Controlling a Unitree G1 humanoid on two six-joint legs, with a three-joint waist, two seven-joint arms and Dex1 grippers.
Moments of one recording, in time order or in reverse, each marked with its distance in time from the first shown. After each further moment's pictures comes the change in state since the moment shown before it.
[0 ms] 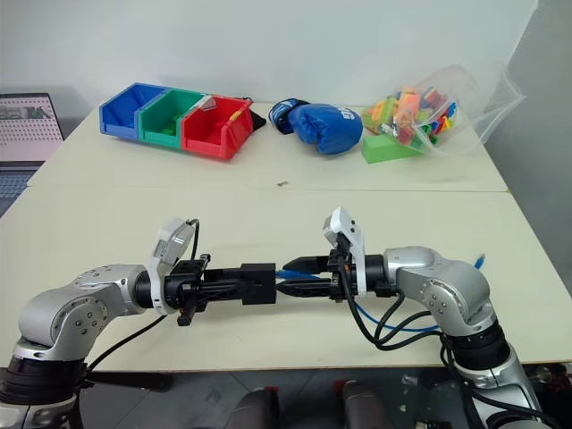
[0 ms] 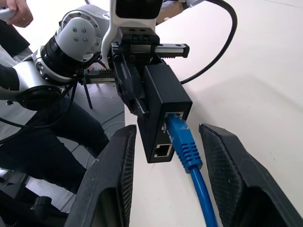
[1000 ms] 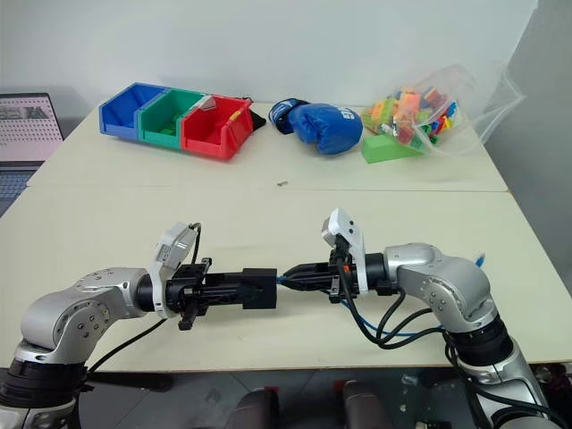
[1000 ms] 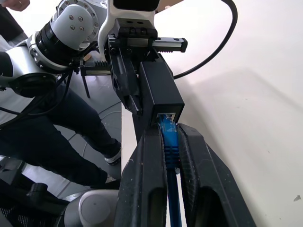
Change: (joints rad) left arm 0.015 -0.002 -0.013 -0.008 0.008 -0.008 0.001; right arm -0.021 -0.054 0.039 0.007 -0.026 -0.023 0.049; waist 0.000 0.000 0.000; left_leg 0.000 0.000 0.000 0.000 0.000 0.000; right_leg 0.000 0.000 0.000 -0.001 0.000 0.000
